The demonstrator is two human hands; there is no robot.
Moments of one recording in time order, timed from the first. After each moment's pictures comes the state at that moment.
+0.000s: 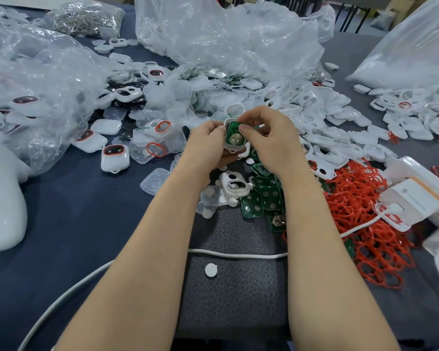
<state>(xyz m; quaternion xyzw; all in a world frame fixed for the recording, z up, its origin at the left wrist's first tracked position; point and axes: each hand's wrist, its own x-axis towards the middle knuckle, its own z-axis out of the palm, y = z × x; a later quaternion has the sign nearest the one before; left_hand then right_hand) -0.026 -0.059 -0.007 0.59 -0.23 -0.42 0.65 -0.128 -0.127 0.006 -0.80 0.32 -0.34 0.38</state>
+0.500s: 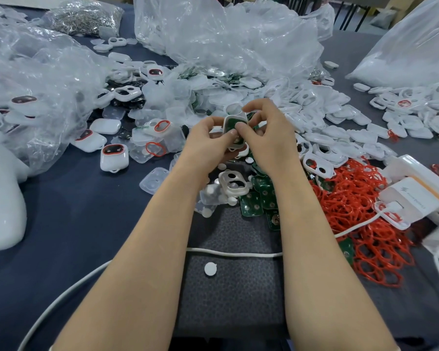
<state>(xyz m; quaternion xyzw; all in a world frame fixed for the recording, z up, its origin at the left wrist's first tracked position) -0.024 -0.057 -0.012 0.58 -0.29 -0.39 0.65 -0.125 -0.126 0.000 -0.80 0.35 -0.37 0.32</state>
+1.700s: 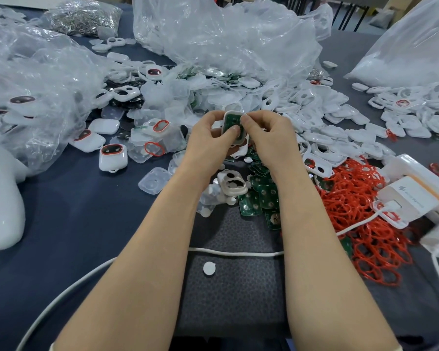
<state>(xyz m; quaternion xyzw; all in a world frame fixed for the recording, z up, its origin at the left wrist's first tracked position) -0.032 -0.056 -0.009 0.58 -0.32 -0.35 0.67 -0.123 -0.132 -0.003 -0.73 0.36 -0.38 0.43</state>
